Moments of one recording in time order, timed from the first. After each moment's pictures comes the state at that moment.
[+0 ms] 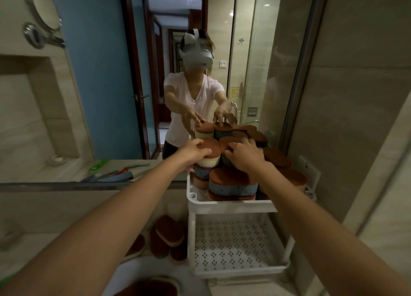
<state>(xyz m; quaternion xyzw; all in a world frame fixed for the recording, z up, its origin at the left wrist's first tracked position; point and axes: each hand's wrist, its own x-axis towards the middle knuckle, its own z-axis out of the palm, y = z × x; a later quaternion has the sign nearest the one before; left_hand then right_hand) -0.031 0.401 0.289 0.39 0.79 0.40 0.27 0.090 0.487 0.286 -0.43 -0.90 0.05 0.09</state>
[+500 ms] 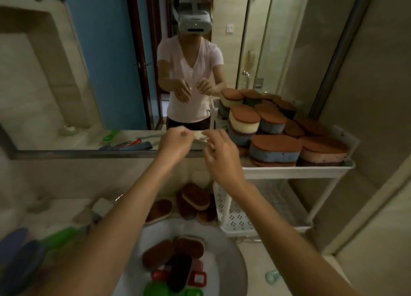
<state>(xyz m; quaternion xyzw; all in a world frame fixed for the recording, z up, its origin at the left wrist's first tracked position) -0.095 0.297 0.240 0.35 0.79 0.48 0.14 0.017 0.345 0.213 -0.21 -0.86 0.17 0.43</state>
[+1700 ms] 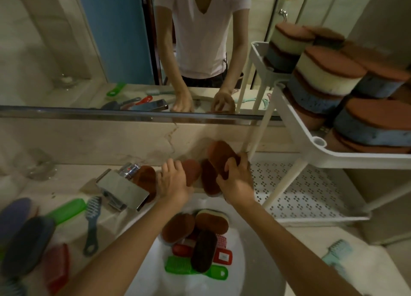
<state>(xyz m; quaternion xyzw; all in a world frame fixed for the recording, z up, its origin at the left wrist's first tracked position) -0.181 0.277 0.010 0.38 0.92 0.07 0.04 -0.056 0.363 0.025 -0.42 -0.87 0.16 0.18</state>
